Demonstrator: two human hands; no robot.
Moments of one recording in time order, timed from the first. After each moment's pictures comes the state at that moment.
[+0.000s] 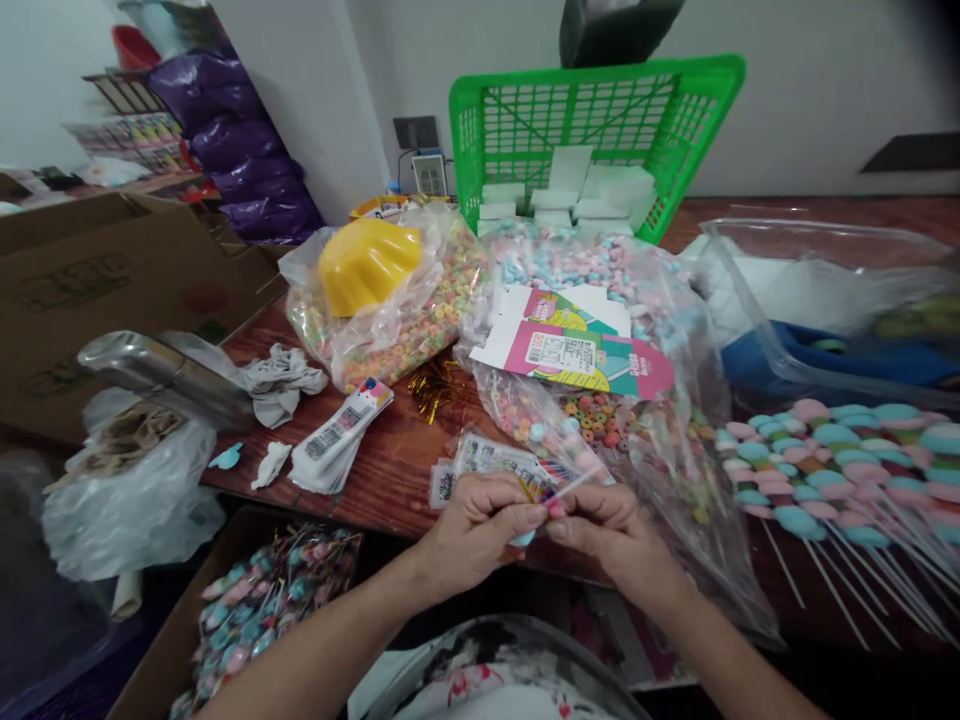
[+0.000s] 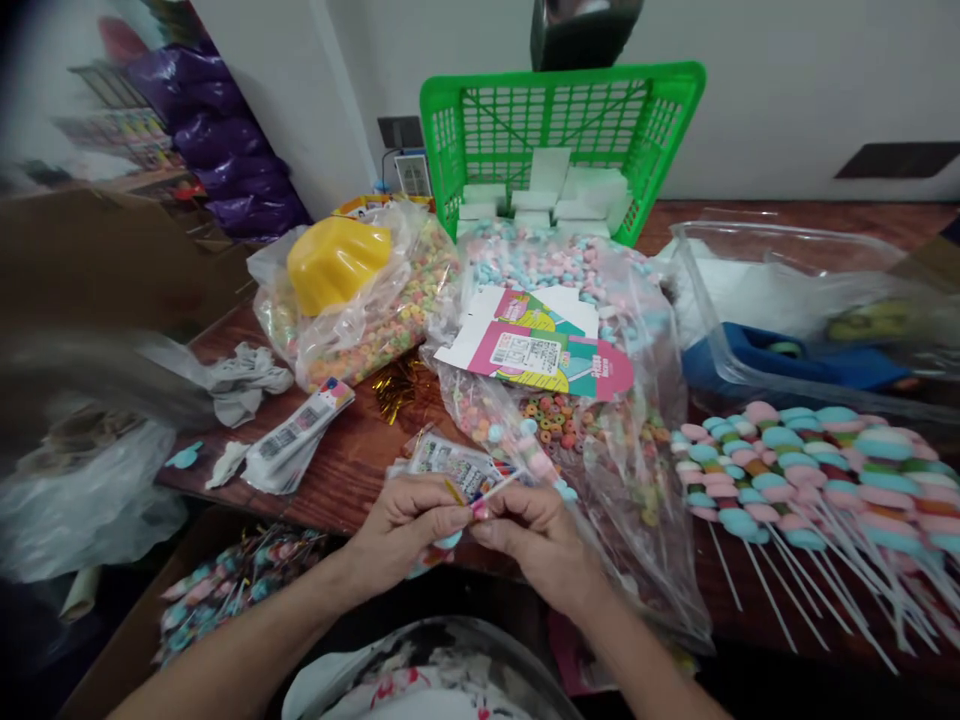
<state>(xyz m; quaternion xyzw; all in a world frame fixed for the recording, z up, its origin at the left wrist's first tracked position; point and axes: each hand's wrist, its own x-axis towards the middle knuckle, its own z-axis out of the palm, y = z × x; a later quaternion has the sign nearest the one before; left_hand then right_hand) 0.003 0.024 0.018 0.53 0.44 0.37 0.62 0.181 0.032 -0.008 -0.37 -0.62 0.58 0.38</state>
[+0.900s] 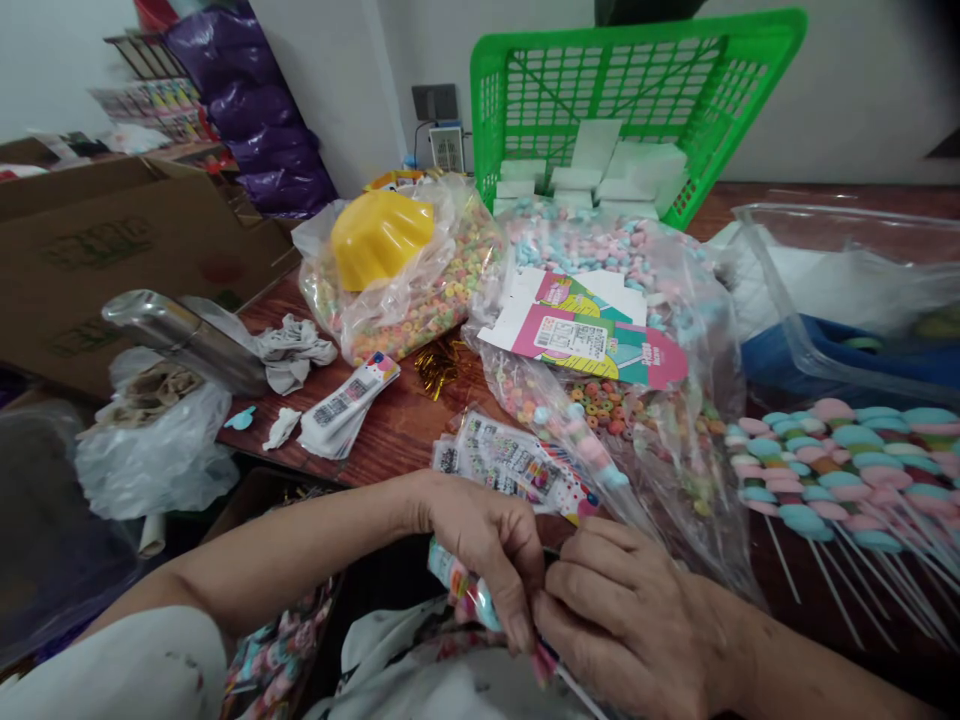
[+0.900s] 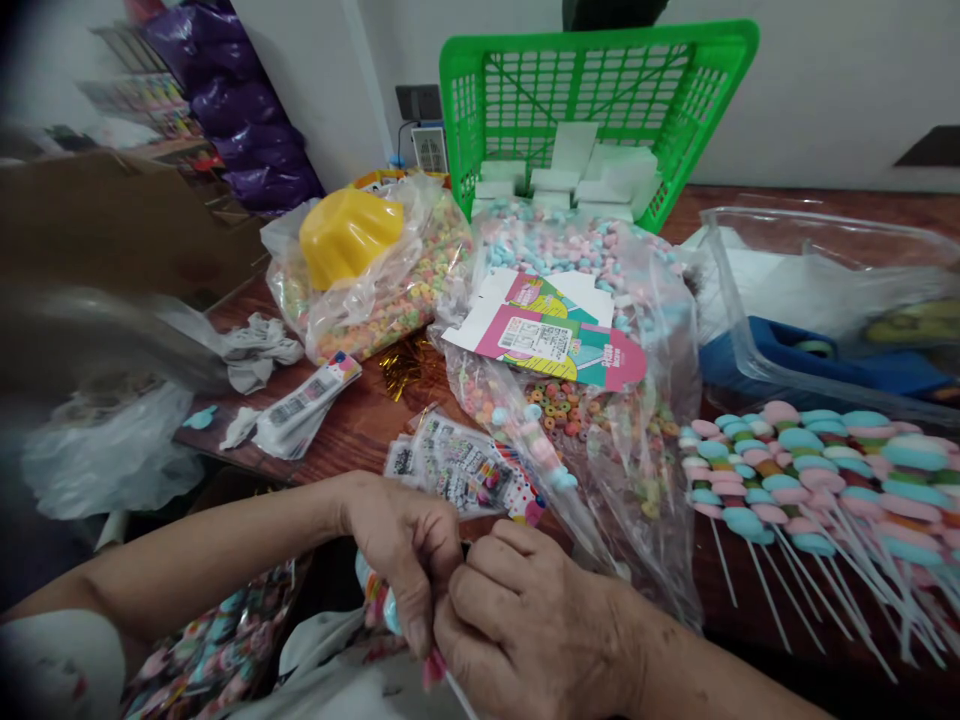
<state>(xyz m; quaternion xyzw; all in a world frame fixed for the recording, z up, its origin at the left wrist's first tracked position) -0.001 0.044 0.042 0.45 0.25 -0.12 0.85 0.198 0.012 0.042 -0.05 -0.96 0.06 0.28</state>
